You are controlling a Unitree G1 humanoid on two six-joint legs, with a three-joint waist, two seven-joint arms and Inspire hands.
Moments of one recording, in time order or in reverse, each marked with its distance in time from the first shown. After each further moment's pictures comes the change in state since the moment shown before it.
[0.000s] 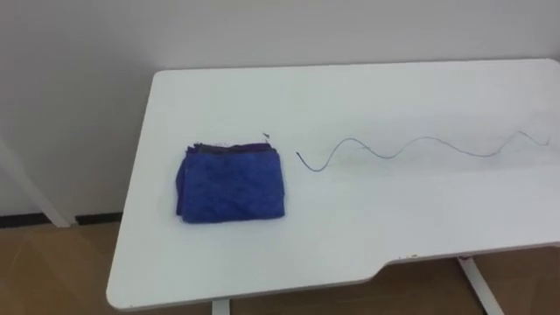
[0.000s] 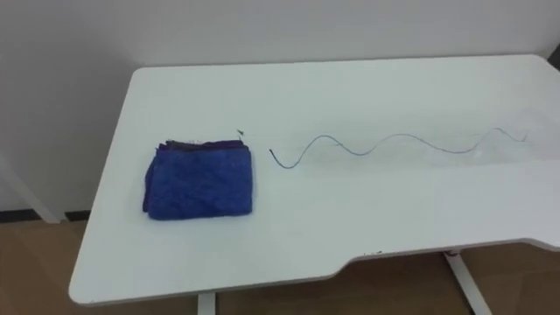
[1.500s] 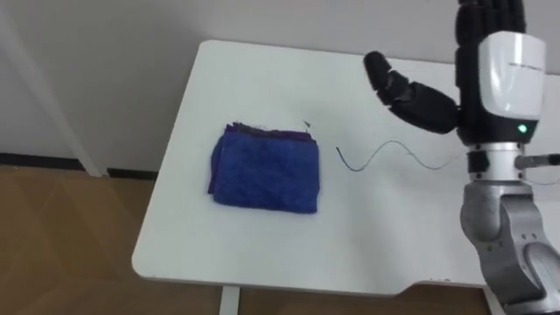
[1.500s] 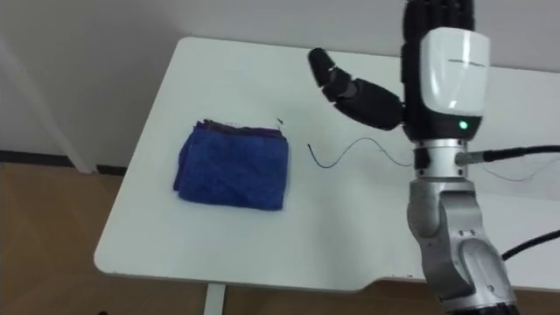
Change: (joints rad) left arm -0.080 0.039 -0.316 -0.055 0.011 -0.018 -0.033; right arm -0.178 -0.058 0.709 -1.310 -1.347 -0.108 -0.111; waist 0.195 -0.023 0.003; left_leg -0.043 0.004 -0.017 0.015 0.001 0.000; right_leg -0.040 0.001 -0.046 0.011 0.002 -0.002
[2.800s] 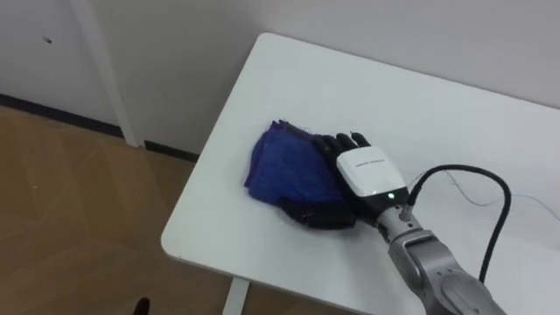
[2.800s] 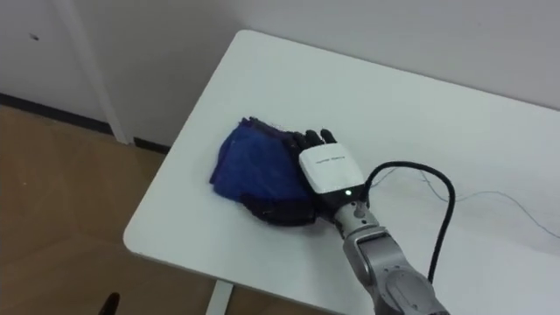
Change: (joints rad) left arm 0.002 0.023 -0.054 -0.033 0.060 0.000 0.024; right arm -0.012 0.058 0.304 0.391 -0.184 0.077 0.262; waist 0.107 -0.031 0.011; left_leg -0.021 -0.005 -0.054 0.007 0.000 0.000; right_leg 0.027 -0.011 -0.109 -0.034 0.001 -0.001
